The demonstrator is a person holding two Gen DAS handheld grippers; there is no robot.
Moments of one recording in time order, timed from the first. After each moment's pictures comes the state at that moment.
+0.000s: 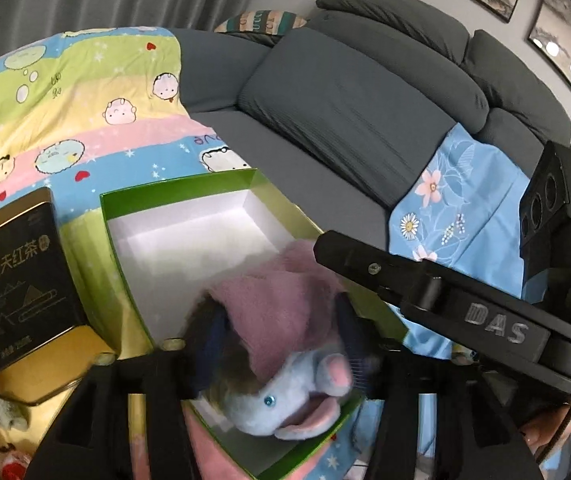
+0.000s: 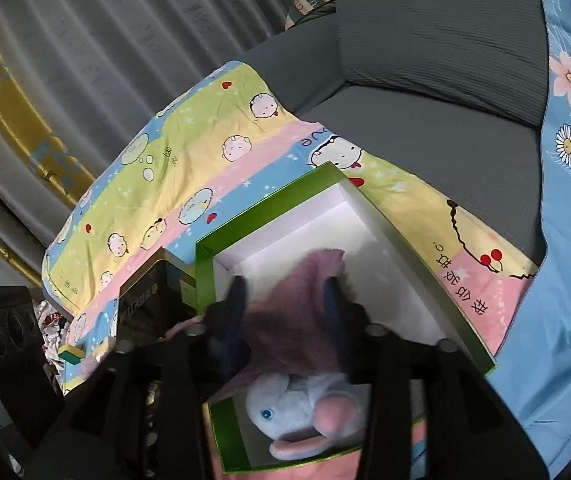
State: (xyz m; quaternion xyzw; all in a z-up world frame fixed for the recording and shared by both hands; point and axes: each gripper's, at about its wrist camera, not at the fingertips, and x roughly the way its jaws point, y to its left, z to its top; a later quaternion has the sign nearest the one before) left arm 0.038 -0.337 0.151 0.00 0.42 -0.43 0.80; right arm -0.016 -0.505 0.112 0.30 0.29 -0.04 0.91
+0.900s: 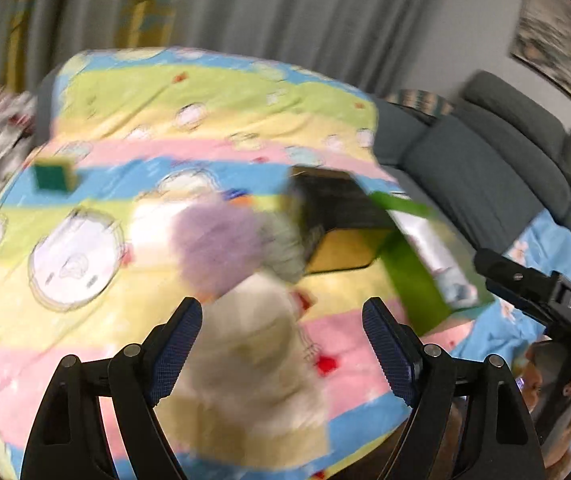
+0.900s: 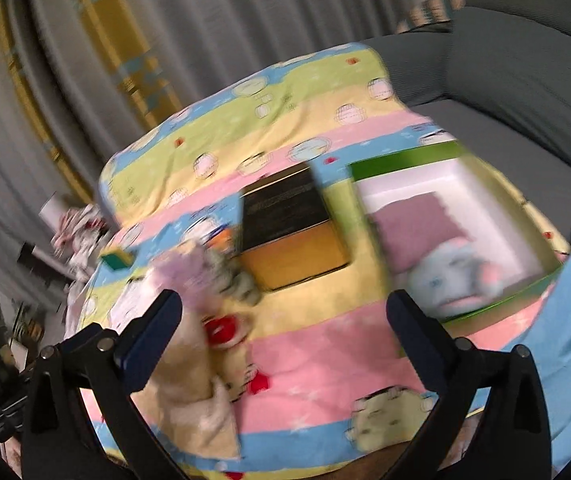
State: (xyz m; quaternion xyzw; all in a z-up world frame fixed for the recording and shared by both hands) left arm -0.045 -0.031 0.160 -0.10 0.40 -0.19 0.89; right arm -0.086 -0.323 0.138 0.18 0.31 0.08 0.93
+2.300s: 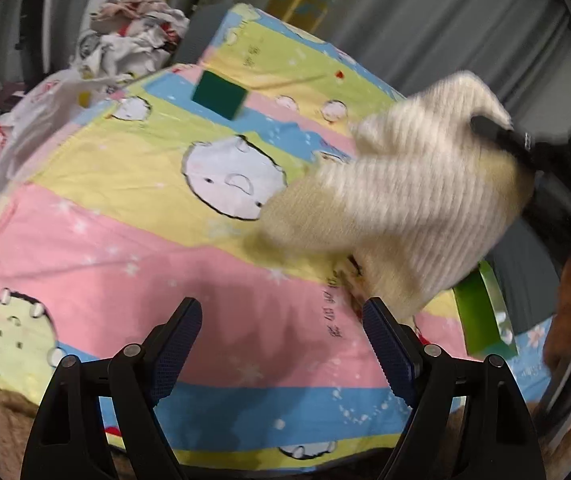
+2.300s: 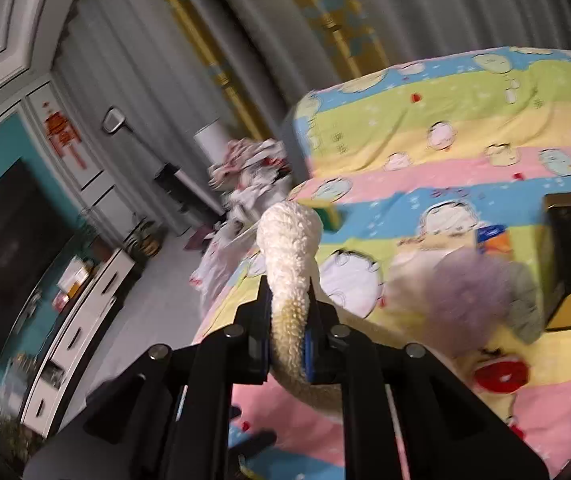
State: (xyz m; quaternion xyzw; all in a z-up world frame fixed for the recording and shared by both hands) left arm -0.104 0.131 0.101 -0.24 0.40 -0.06 0.88; right arm -0.047 -0.096 0.167 0.12 0.31 0.38 0.86
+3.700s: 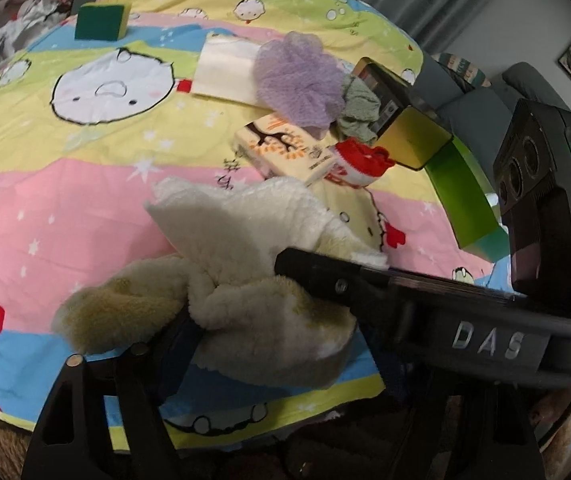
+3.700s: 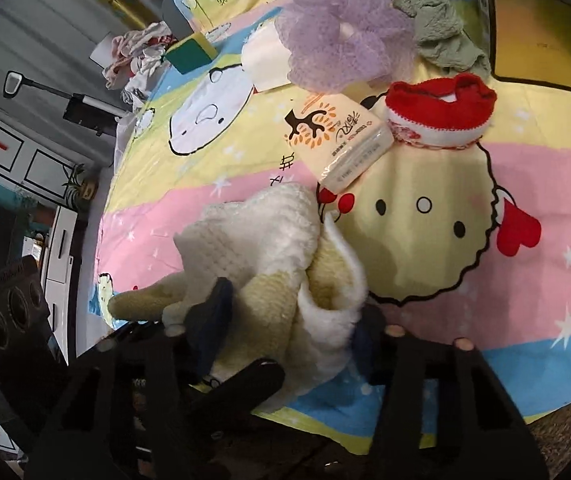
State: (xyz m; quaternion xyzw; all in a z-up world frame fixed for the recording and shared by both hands) left arm -0.093 0.014 0.059 -0.15 0.51 -0.18 0.83; right arm -0.060 -0.142 0.021 0.13 0.51 0.27 0.81
